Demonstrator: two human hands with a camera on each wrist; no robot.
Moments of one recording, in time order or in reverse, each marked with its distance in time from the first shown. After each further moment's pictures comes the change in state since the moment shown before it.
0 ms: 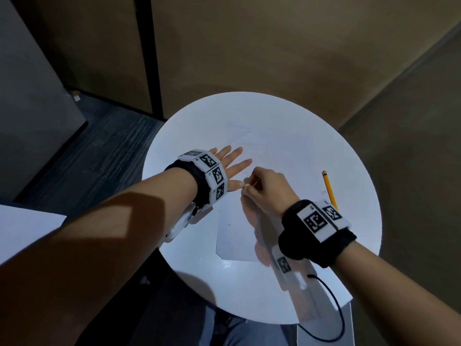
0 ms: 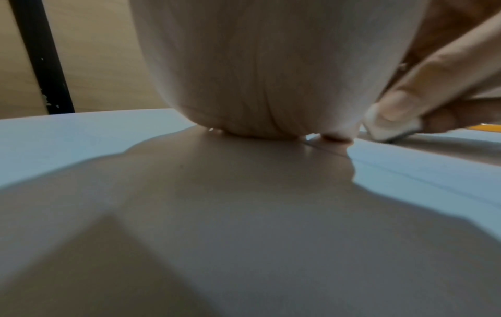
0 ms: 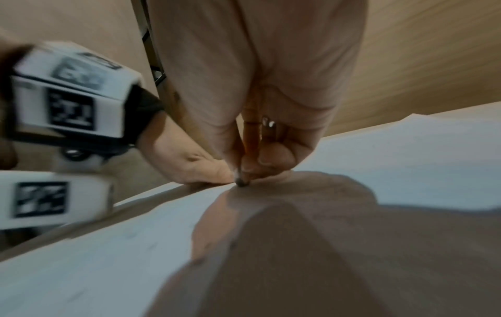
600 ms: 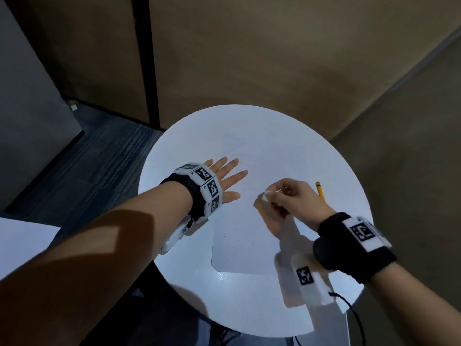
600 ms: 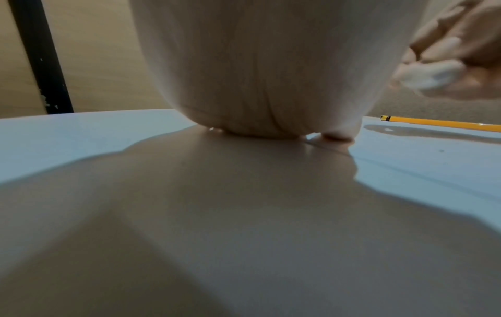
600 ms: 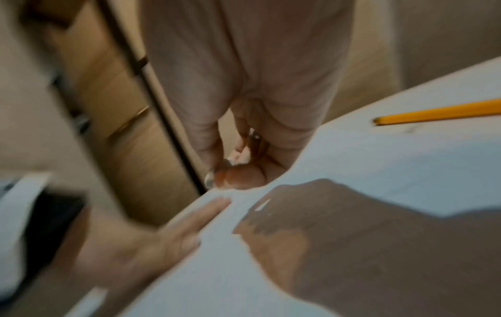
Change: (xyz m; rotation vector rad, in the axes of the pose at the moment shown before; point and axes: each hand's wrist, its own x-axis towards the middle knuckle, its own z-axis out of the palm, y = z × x) left_hand 0.001 -0.002 -0.001 -0.031 0.002 0.010; right_hand -0.014 0.031 -0.036 0.507 -0.046 0.228
